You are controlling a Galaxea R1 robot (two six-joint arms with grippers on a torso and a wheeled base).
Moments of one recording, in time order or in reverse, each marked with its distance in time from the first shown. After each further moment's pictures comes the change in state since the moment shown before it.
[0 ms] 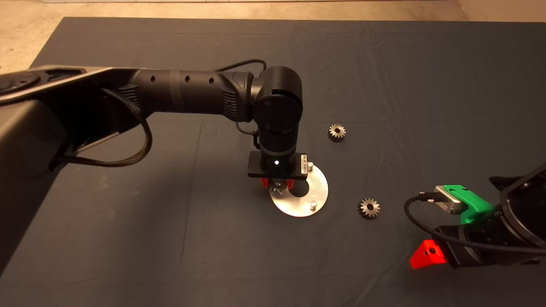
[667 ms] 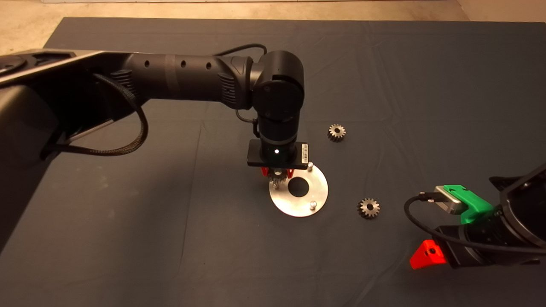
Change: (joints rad) left arm -0.050 0.005 0.000 -0.005 -0.001 0.006; right arm 0.000 0.000 0.000 0.000 0.000 0.000
